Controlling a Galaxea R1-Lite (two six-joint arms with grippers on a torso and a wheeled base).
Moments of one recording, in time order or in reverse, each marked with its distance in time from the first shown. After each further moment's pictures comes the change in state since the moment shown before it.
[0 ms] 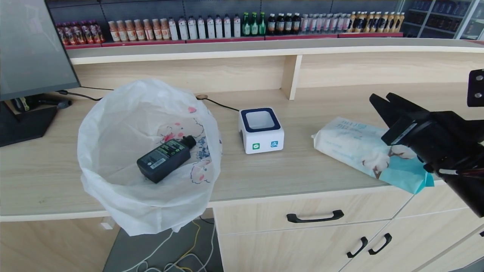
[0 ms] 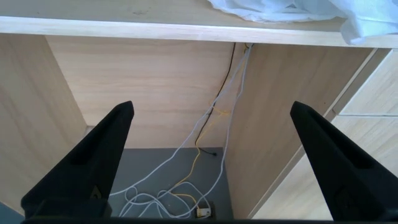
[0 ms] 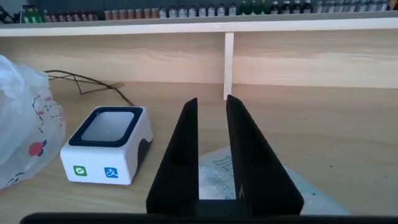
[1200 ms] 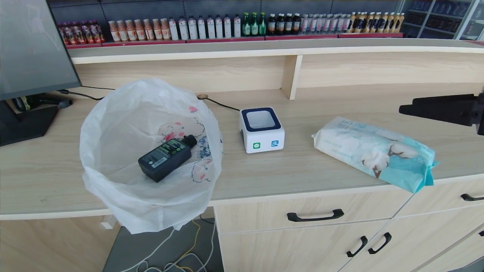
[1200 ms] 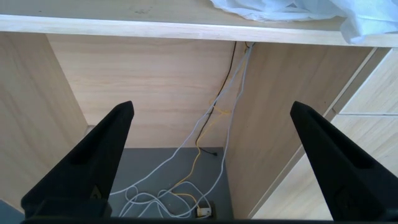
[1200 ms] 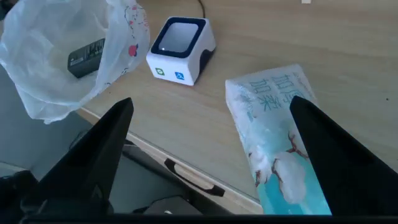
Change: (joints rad) left arm 0.000 0.000 0.000 0.000 0.000 0.001; right arm -0.387 -0.167 -0.645 1.444 0.803 -0.152
